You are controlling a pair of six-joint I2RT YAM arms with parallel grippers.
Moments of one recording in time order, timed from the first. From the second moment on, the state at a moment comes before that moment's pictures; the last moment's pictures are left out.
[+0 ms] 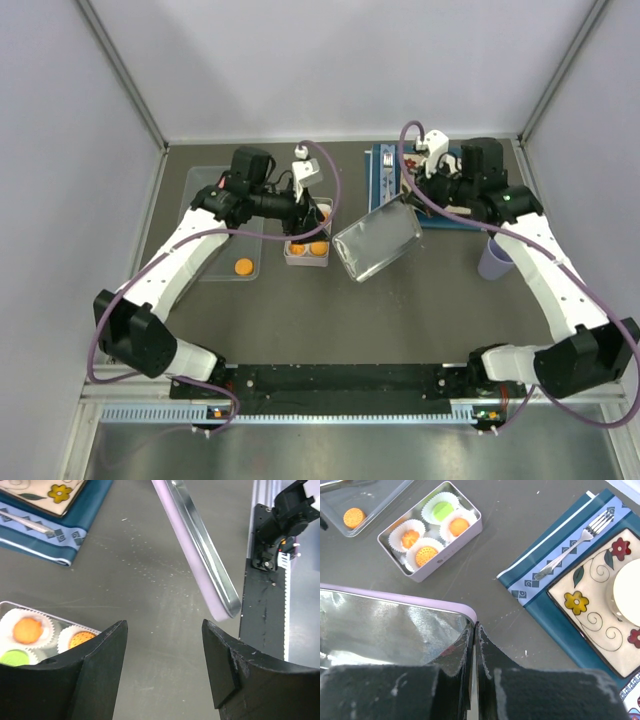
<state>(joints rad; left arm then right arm) -0.42 1.41 1.34 -0.60 0.88 0.33 0.30 1.29 1.32 -0.63 -0.43 -0.23</state>
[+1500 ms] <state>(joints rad) -0.62 1.65 1.68 -0.82 0.63 0.29 0.47 1.24 1.26 -0.51 -0.13 -0.23</state>
